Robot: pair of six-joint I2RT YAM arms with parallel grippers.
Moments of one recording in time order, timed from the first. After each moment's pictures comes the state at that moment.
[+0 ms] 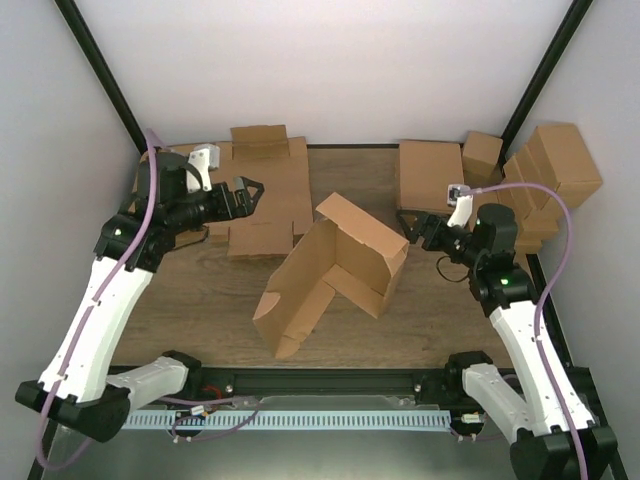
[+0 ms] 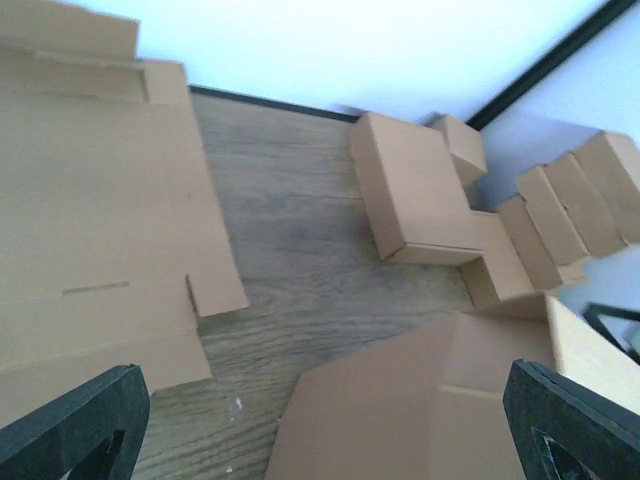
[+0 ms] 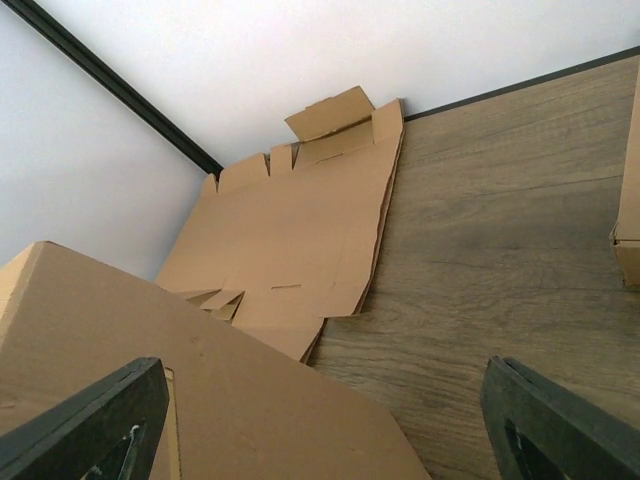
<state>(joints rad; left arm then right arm) -0.40 1.11 1.46 -0.85 0.20 -0.46 0.14 0.83 0.81 -0.32 -0.50 0.47</state>
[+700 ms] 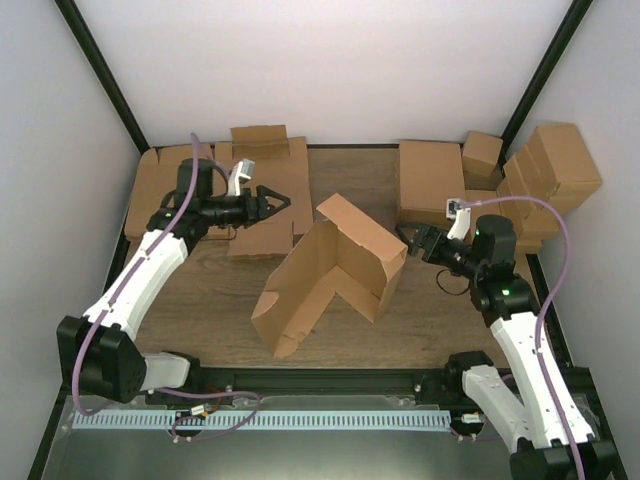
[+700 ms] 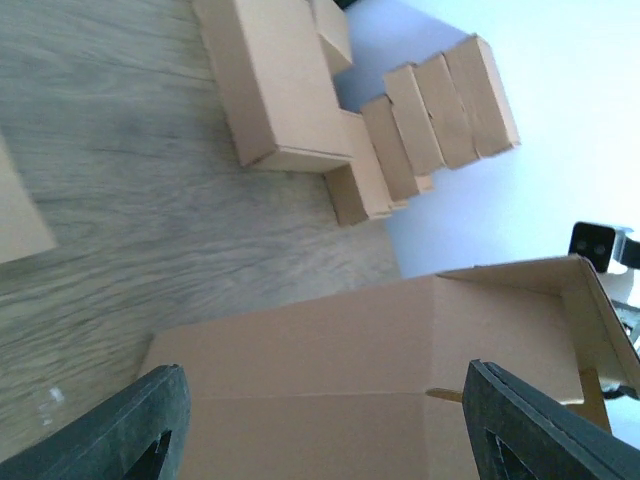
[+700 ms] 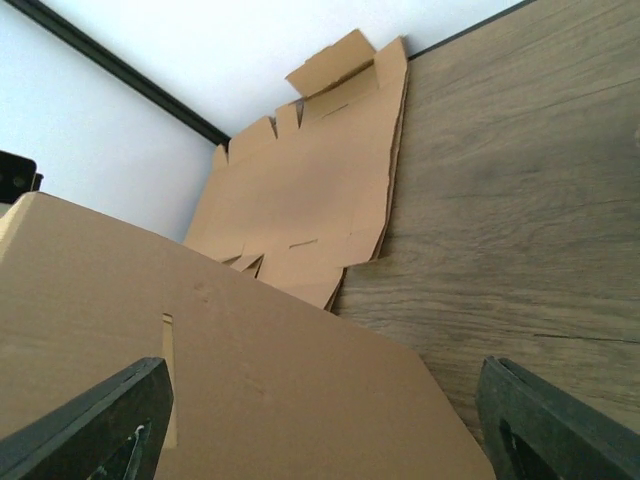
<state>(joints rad) -0.24 1.30 1.13 -0.41 0.79 -0.59 0.14 0.77 0.75 -0.39 -0.56 0.56</state>
